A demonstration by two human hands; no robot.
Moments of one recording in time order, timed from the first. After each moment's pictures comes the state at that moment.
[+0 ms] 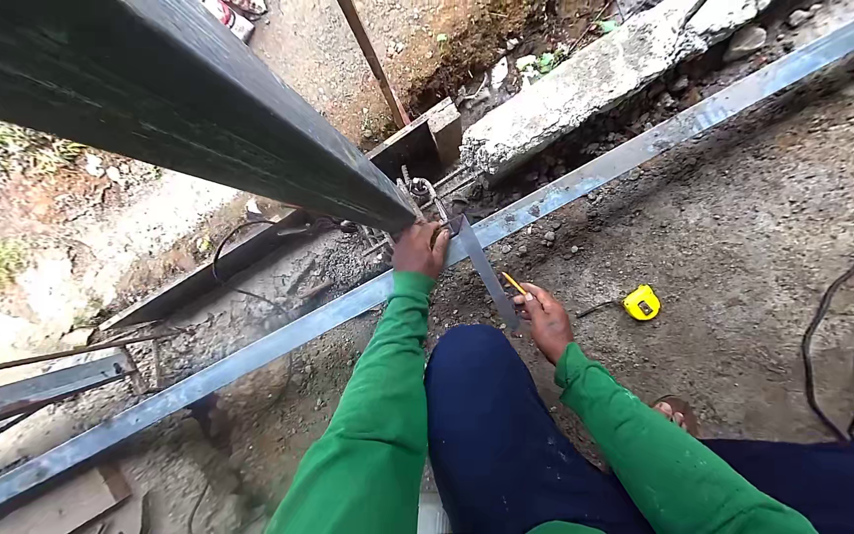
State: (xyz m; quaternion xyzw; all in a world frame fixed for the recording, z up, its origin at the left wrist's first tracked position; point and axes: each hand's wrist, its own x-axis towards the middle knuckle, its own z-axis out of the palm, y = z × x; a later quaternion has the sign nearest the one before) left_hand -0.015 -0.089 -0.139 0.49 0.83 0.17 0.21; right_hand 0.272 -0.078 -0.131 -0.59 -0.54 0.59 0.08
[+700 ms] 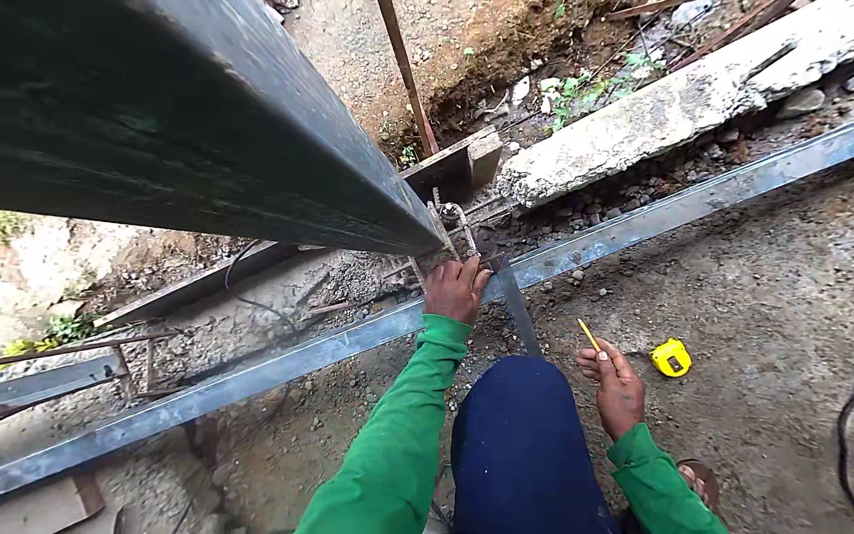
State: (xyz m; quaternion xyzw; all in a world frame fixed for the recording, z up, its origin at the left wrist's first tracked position) left_hand 0.003 -0.098 -0.157 0.52 0.83 0.20 0.08; right_hand 0.316 -0.080 -0.131 -0.66 -0.50 0.52 0.20
